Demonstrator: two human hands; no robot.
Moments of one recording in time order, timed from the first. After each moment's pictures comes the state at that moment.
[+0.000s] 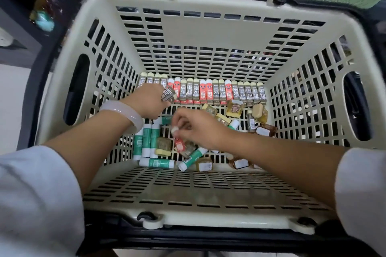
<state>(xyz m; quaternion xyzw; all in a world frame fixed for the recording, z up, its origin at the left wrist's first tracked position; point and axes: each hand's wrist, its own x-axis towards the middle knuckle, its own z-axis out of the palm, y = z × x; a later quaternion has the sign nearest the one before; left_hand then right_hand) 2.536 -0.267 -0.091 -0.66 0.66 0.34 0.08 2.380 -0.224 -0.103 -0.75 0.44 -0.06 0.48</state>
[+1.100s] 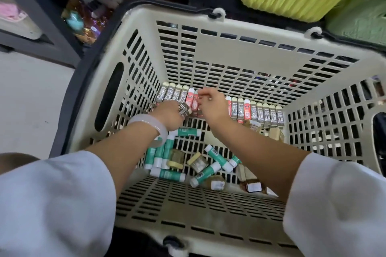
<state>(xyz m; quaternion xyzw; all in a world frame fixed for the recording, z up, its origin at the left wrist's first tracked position) 2.543 -0.266 -0.108 -0.71 0.55 0.44 -0.02 2.426 -0.297 -0.141 -0.47 0.65 -0.30 0.51</state>
